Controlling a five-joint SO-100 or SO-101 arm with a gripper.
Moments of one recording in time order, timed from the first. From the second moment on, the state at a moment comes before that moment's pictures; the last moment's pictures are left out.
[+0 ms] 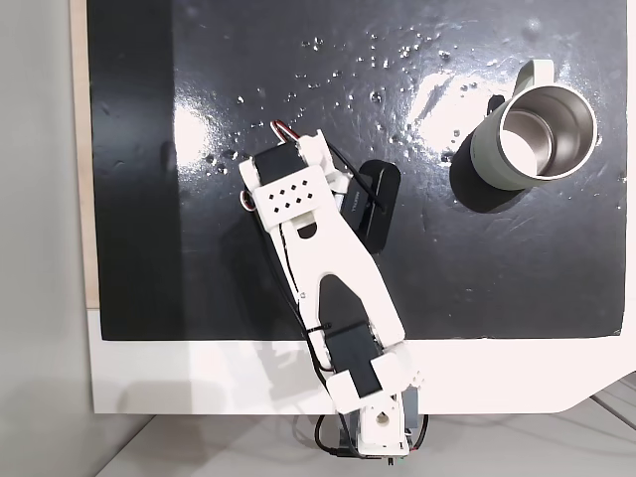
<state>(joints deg) -25.0 75.7 87.3 81.0 42.1</state>
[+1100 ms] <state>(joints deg) -24.6 62.7 79.9 81.0 42.1</state>
